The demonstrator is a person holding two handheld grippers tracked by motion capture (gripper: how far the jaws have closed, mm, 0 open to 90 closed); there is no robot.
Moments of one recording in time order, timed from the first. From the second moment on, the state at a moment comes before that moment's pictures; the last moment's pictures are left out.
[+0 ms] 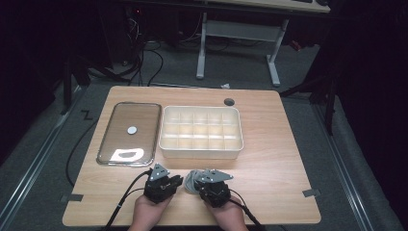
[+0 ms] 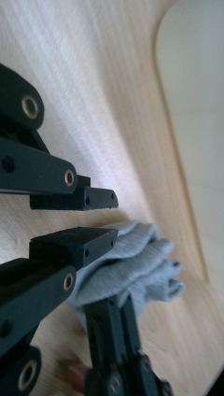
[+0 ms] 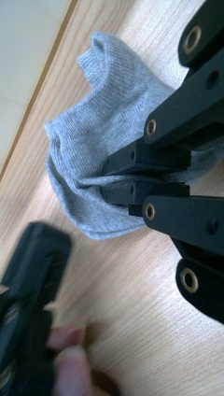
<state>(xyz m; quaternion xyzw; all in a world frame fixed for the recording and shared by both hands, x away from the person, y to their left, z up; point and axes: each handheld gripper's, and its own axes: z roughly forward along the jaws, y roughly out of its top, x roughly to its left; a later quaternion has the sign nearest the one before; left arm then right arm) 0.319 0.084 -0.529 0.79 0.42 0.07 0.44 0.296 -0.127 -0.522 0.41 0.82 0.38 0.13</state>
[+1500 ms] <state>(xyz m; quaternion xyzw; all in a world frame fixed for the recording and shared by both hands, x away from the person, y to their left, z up) 0.309 0.076 -0.510 0.80 0.36 0.12 0.46 0.291 -0.116 -0.527 0.39 0.82 0.39 0.13</state>
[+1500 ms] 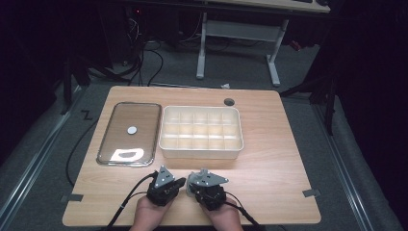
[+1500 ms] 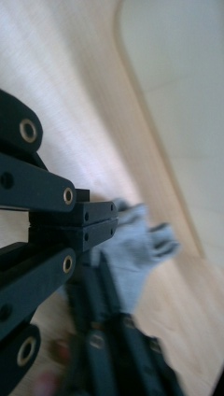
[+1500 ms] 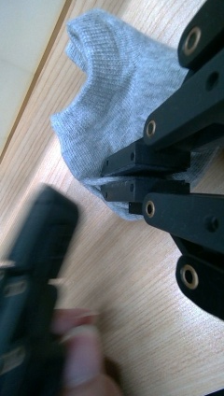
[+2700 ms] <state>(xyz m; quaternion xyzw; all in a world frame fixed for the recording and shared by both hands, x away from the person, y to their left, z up) 0.329 0.050 -0.528 0.82 0.35 0.09 0.44 0.294 -0.149 -0.501 0.39 0.81 0.41 0.15</state>
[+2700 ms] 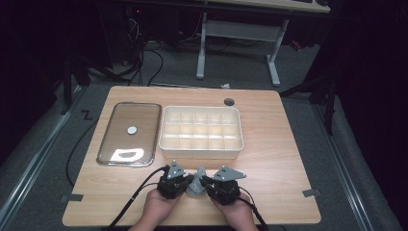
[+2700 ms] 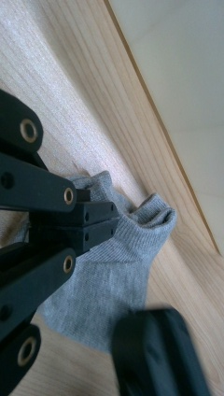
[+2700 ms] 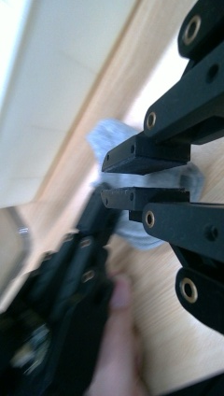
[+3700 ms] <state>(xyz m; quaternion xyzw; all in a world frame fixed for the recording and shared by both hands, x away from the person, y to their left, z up) 0.297 0.041 -0.531 0.84 0.31 0.17 0.40 0.291 -0.153 -0.526 0.39 0.83 0.38 0.15</state>
